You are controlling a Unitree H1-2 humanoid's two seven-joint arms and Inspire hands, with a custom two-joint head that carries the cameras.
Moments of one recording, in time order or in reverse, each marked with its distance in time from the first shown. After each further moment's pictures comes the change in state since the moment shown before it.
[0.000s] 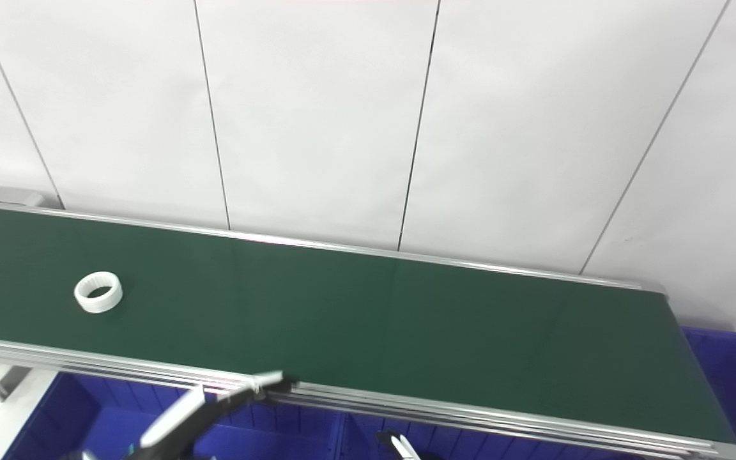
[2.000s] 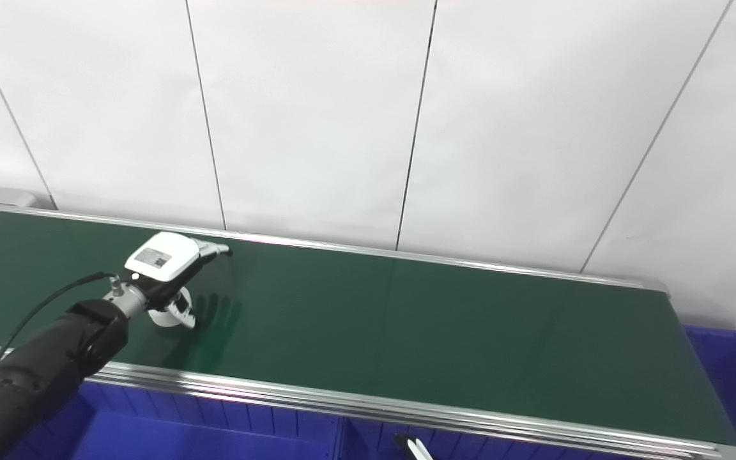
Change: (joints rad) left arm -0.625 0.154 -0.230 0.871 0.771 0.219 0.422; right arm -0.021 -0.084 0.076 0.041 0.033 -0.002 -0.126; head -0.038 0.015
